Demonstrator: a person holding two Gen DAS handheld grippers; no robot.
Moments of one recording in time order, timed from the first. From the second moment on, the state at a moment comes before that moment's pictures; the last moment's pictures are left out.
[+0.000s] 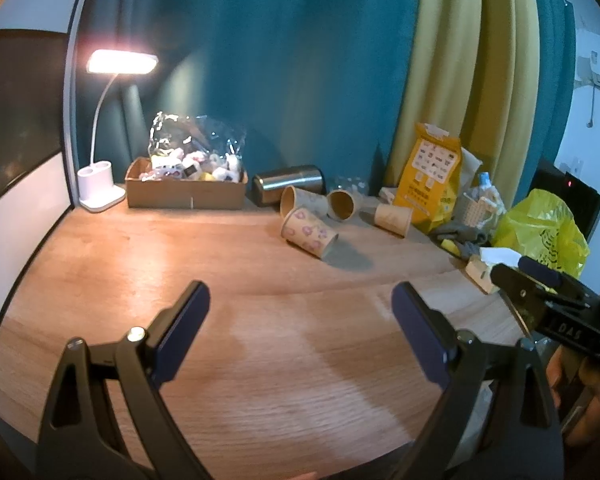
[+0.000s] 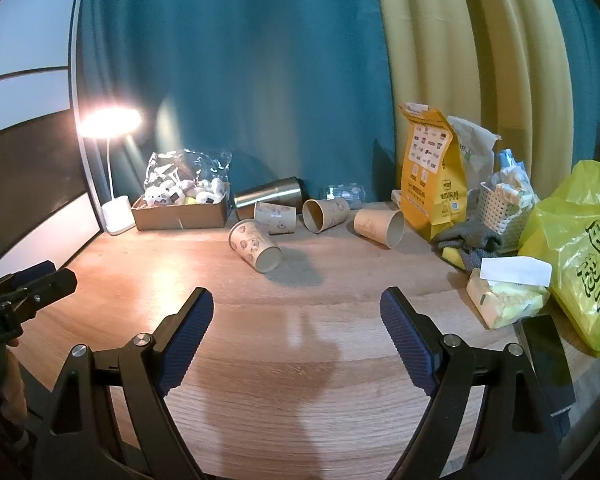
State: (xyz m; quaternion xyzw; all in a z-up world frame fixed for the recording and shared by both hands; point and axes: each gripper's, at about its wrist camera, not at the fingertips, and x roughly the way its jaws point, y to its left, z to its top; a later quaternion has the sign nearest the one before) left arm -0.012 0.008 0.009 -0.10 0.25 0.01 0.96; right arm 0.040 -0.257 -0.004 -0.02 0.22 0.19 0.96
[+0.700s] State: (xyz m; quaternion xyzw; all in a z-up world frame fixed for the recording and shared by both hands) left arm -0.018 0.013 0.009 -0.11 0.25 0.01 0.96; right arm 0.036 -0.253 0.004 -0.02 0.22 0.19 0.96
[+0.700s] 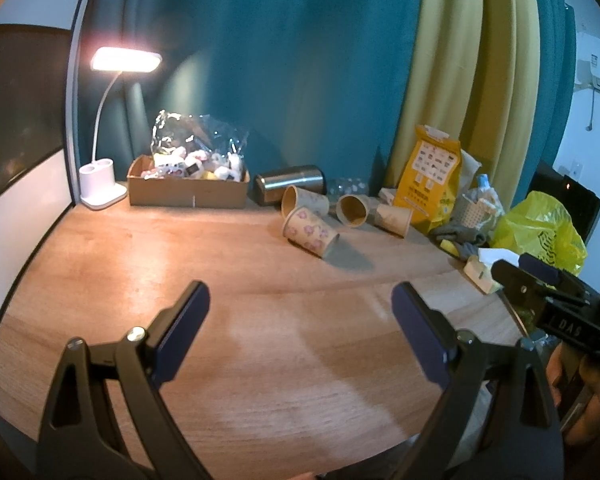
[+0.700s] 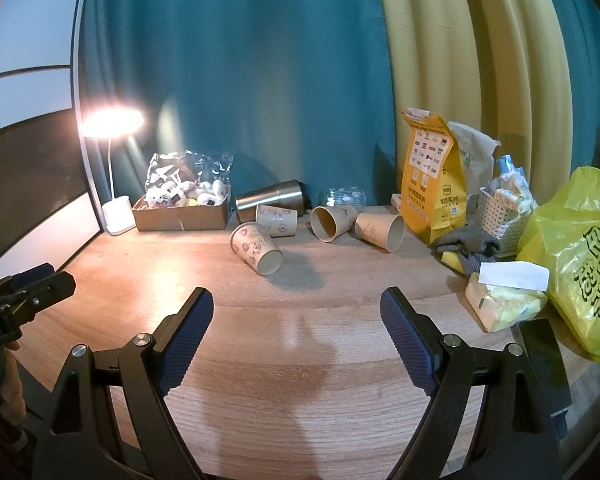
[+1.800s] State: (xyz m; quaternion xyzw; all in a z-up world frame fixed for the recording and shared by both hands) left arm -0.025 0.021 0.014 -0.11 0.24 0.01 0.96; right arm 0.033 -0.250 0.006 -0.02 0.22 0.19 0.96
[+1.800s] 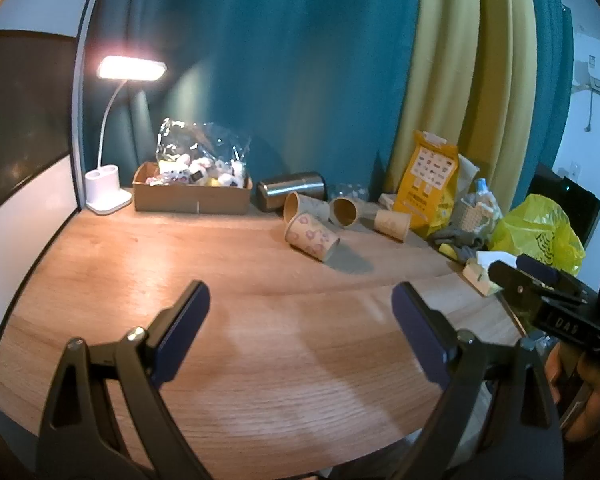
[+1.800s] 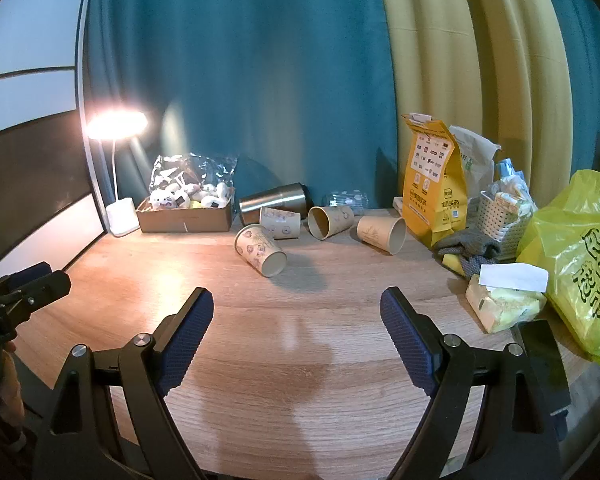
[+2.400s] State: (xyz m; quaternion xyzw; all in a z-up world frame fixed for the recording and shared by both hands) left arm -0.029 0.024 0.016 -0.11 0.24 0.01 0.97; right arm 0.032 -0.250 0.006 -0.02 0.21 0.19 0.96
